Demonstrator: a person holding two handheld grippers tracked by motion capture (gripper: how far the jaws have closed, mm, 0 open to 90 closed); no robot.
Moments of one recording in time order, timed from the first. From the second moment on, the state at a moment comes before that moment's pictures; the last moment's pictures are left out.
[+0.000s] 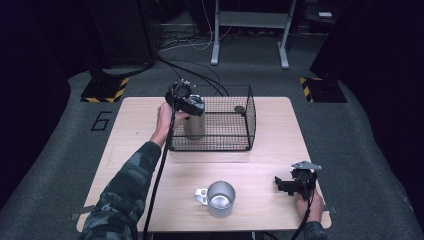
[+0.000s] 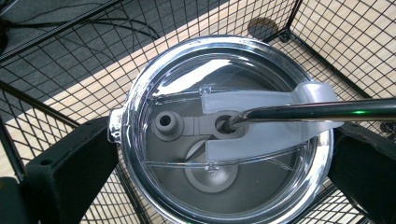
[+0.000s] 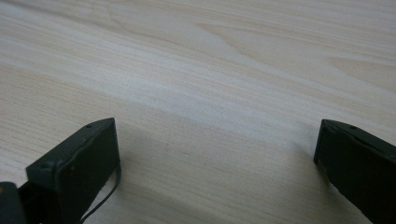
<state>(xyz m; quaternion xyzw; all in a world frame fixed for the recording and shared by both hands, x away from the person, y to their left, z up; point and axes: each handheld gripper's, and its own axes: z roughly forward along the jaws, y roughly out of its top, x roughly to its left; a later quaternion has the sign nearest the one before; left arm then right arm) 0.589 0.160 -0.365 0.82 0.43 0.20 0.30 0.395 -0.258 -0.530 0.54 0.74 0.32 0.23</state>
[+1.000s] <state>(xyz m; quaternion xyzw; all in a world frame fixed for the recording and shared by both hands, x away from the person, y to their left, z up) 0.571 0.169 -0.330 0.82 0.39 0.23 0.34 0.395 -0.258 -0.530 0.54 0.75 0.32 0.23</state>
